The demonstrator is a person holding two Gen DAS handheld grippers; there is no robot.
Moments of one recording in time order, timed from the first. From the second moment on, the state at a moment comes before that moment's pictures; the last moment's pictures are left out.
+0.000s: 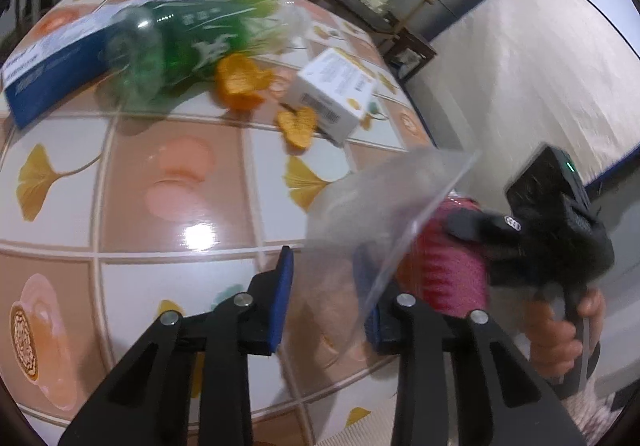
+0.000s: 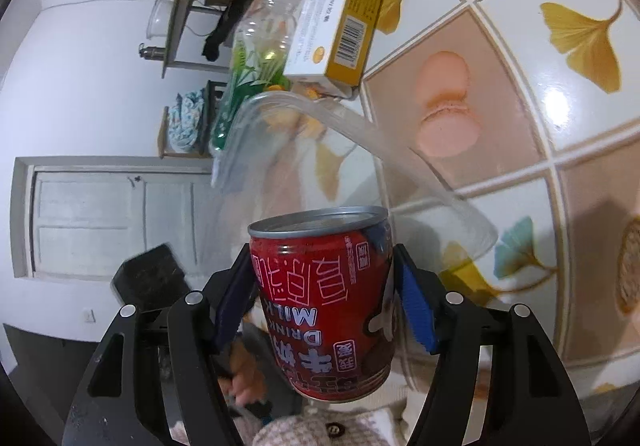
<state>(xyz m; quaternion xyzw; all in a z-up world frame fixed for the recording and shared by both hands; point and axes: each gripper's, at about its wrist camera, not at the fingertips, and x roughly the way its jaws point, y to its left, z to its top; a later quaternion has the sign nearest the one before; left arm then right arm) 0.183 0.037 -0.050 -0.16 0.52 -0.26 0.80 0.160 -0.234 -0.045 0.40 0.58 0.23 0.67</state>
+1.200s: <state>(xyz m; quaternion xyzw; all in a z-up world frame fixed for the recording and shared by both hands) 0.187 0.059 -0.044 -0.15 0.52 -0.22 0.81 0.095 -0.243 -0.007 0.05 0.36 0.07 0.93</state>
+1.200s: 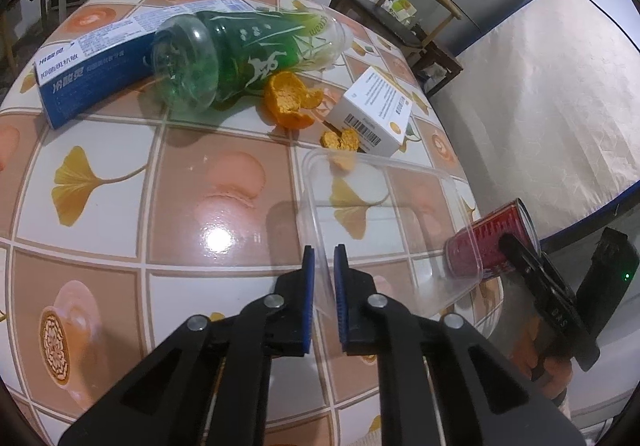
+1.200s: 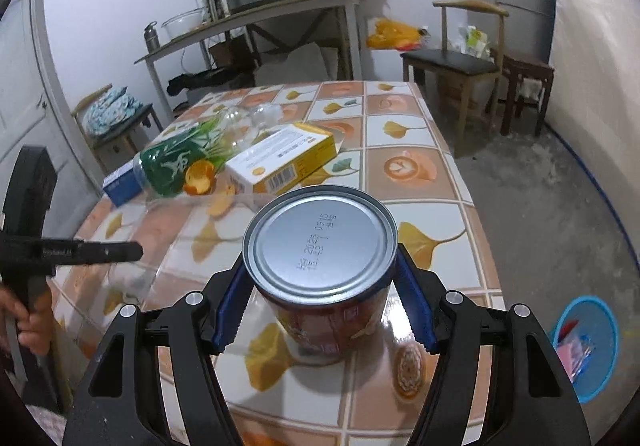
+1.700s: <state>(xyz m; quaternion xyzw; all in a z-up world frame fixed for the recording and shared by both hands) 0.192 0.042 -0.051 -0.11 0.53 -0.21 0.81 0.101 -0.237 -0.007 0.04 0.38 0.09 0.92</state>
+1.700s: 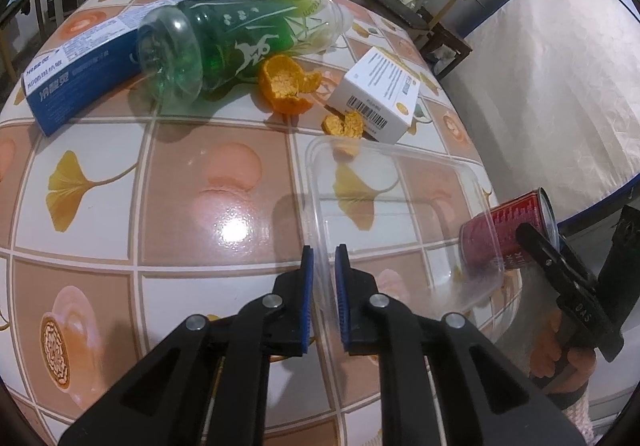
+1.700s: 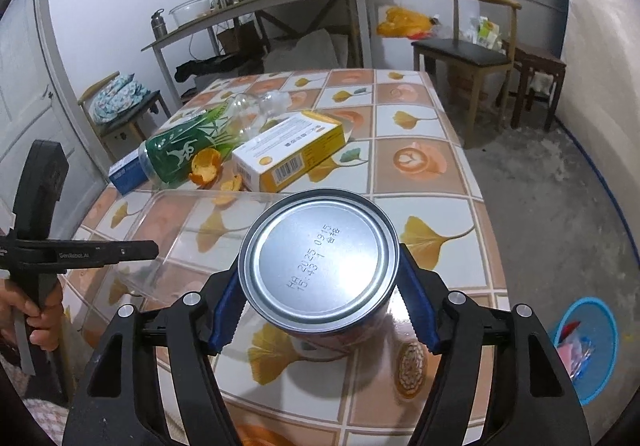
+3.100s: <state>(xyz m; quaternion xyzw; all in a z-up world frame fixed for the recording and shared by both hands) 0.195 -0.452 -0.124 0.10 0.65 -0.38 0.65 -0.060 -0.609 -0.066 0.32 0.35 -0.28 0.84</state>
